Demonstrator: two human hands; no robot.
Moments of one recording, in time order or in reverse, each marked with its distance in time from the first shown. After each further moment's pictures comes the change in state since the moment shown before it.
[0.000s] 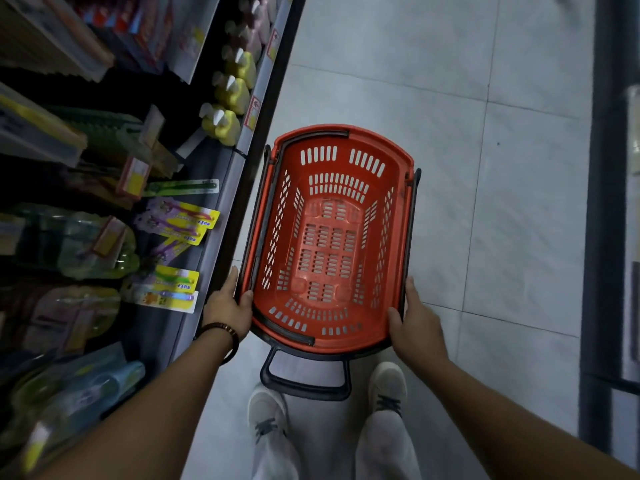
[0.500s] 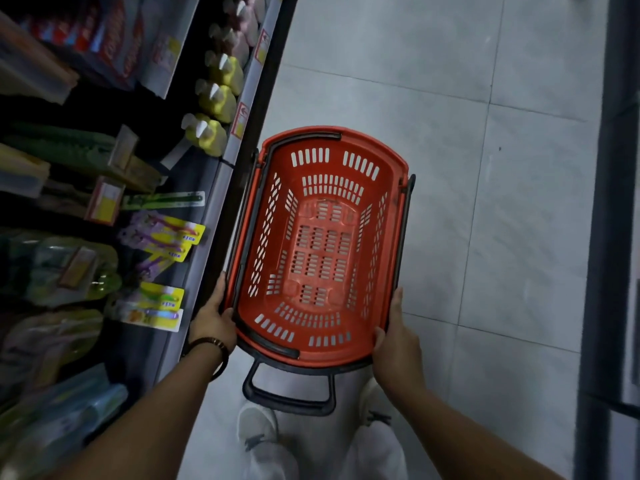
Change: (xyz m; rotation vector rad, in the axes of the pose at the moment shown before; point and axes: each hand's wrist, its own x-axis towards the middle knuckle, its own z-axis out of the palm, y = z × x) left_hand 0.018 0.029 0.010 -0.066 0.050 -0.100; right_hand 0.020 -0.011 0.002 0.179 -0.039 0.001
